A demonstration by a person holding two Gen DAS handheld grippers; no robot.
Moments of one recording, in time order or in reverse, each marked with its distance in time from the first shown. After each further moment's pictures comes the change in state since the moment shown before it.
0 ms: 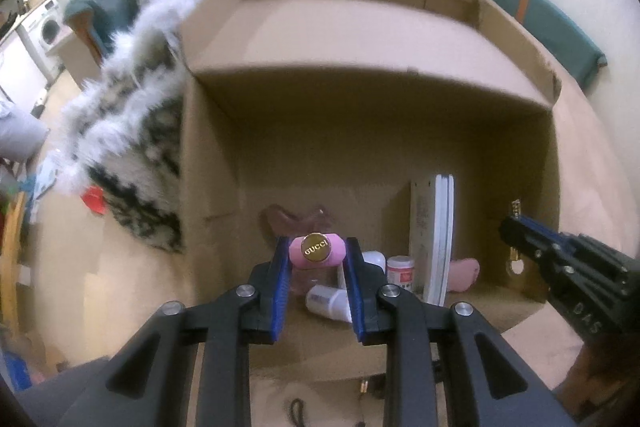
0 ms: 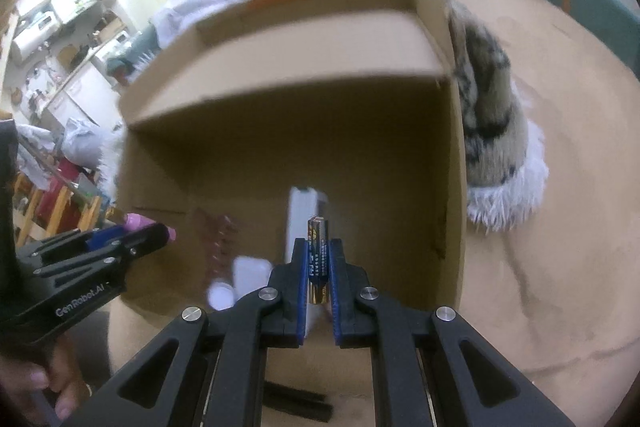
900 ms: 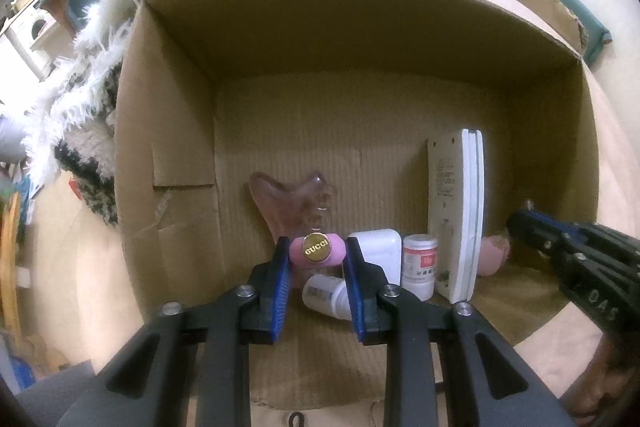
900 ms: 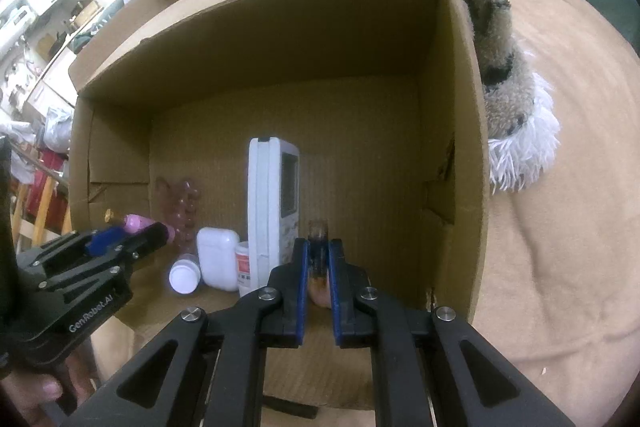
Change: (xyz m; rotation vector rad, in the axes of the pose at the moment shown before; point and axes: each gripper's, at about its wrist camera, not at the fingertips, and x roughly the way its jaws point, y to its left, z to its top) left arm 0.059 -0.007 -0.016 0.034 0.062 0.009; right arm 0.038 -0.012 -0.011 0.037 0.118 -0.037
